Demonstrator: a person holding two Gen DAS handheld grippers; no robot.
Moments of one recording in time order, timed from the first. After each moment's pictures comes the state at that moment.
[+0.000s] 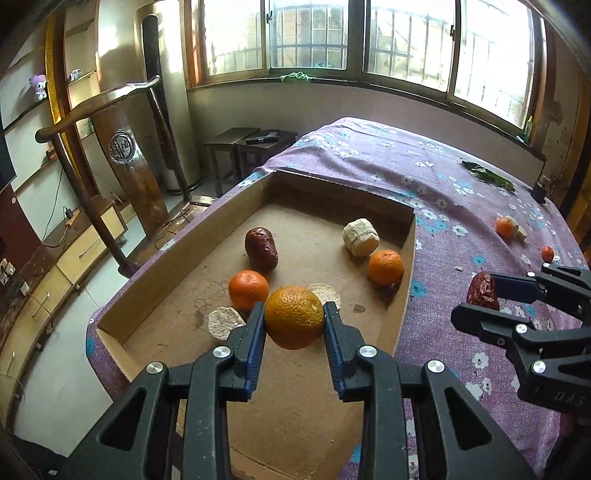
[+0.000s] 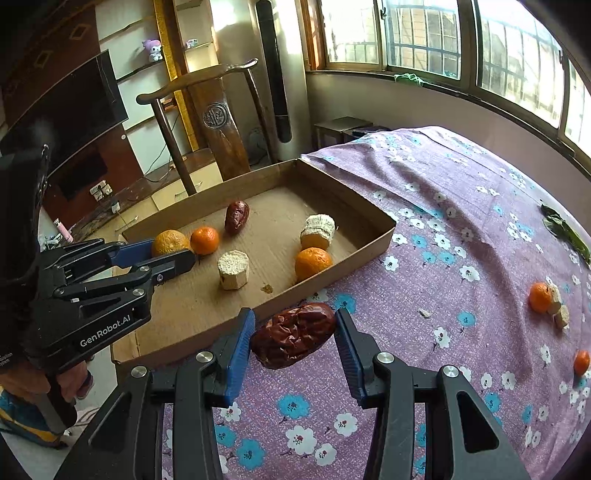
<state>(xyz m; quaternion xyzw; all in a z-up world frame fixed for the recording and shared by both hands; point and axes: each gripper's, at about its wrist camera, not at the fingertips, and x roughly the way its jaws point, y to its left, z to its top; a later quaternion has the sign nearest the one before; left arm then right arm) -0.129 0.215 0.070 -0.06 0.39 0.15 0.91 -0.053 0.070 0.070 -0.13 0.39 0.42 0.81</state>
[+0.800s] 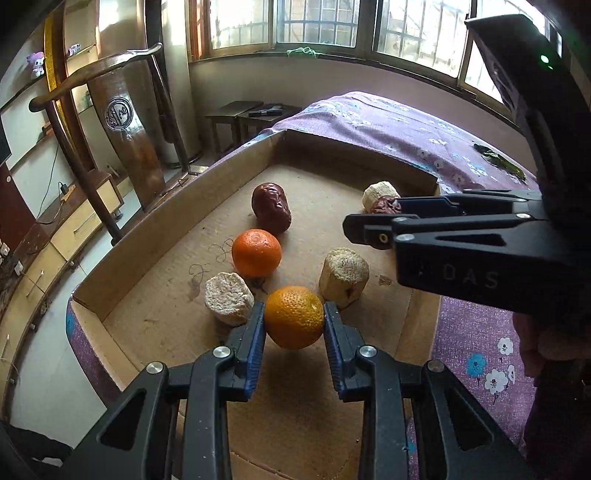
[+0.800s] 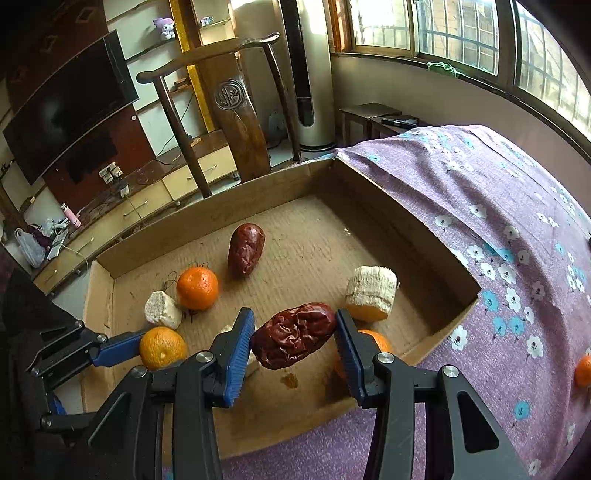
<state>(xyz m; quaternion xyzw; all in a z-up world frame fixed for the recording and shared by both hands) -0.123 0.232 0.037 -0.09 0.43 0.15 0.89 0.001 0.174 0.036 -0.15 0.41 0.45 0.78</state>
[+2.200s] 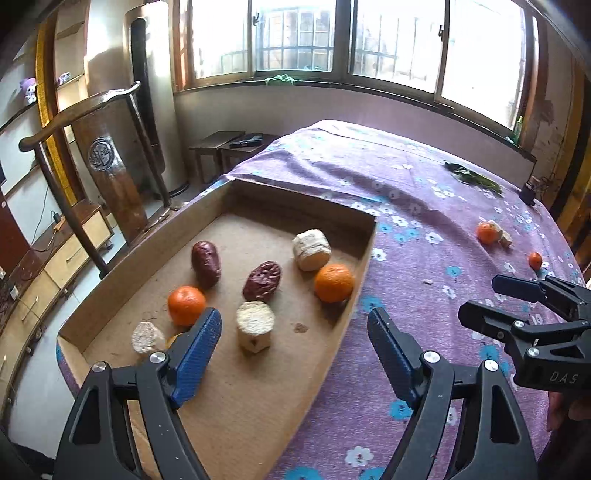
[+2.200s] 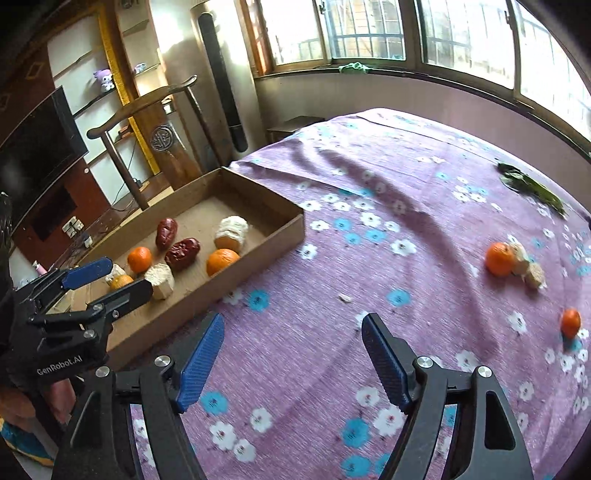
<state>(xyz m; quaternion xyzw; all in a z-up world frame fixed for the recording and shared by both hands) -0.094 0.167 0.073 -0.06 0.38 0.12 0.91 -0.009 -0.008 0.056 -0.07 0.41 0.33 0.85</state>
